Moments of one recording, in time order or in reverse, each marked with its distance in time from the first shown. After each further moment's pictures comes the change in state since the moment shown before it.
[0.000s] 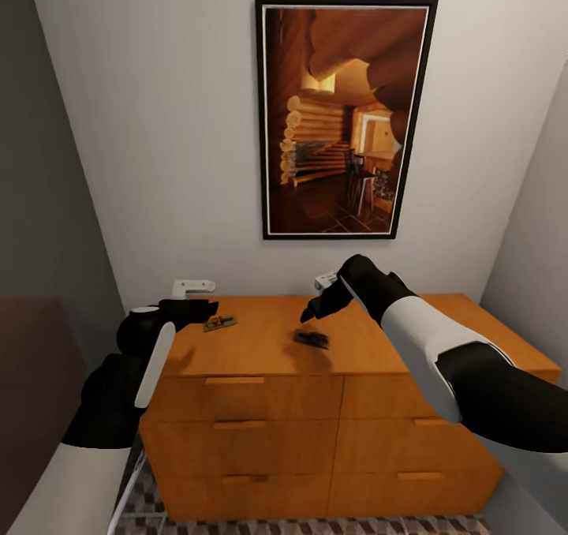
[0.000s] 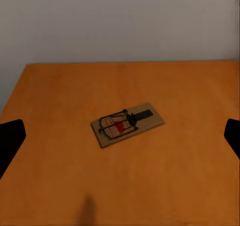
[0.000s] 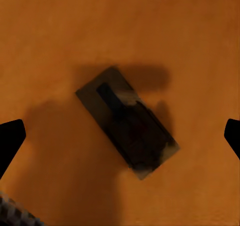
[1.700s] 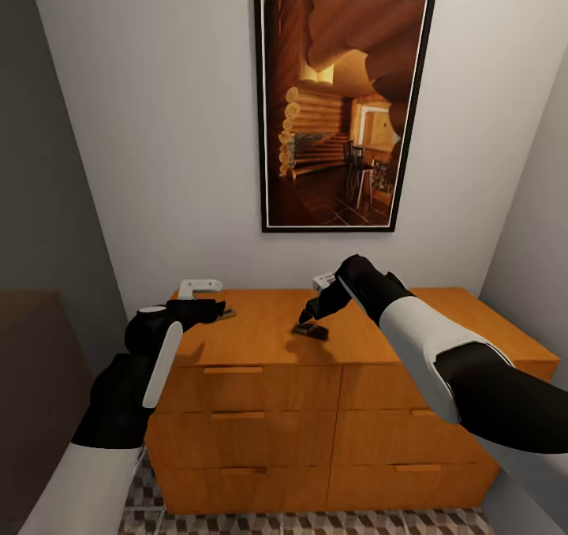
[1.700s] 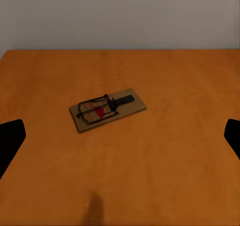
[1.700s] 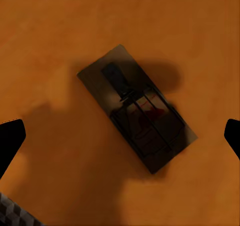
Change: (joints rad) left arm 0.000 -0.039 -0.001 0.001 -0.001 0.000 0.005; right arm 0.000 0.008 0.005 0.000 0.002 0.006 0.003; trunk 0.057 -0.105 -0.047
